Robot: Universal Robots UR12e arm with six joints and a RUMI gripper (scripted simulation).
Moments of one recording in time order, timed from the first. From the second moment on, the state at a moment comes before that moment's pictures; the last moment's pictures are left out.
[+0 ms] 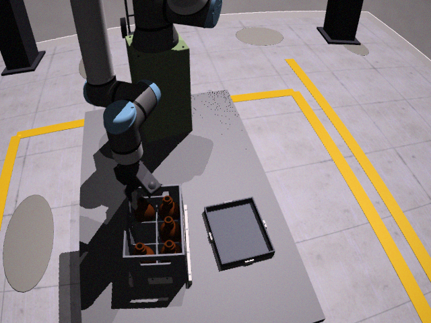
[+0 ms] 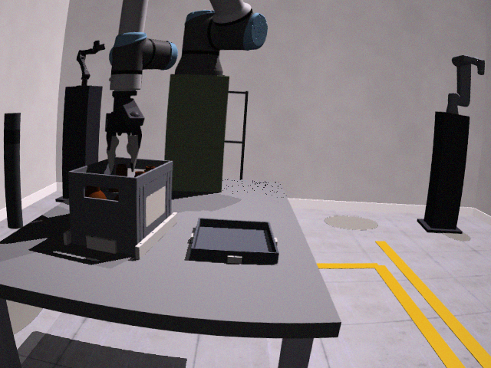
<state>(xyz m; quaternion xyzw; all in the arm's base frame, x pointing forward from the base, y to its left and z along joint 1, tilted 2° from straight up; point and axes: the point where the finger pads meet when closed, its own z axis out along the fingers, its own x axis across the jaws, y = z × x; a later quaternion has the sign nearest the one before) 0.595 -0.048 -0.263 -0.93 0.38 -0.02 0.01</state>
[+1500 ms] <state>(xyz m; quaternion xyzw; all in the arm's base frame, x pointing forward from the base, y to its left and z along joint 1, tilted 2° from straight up) 0.596 -0.049 -0.231 -0.93 0.38 -0.02 0.01</state>
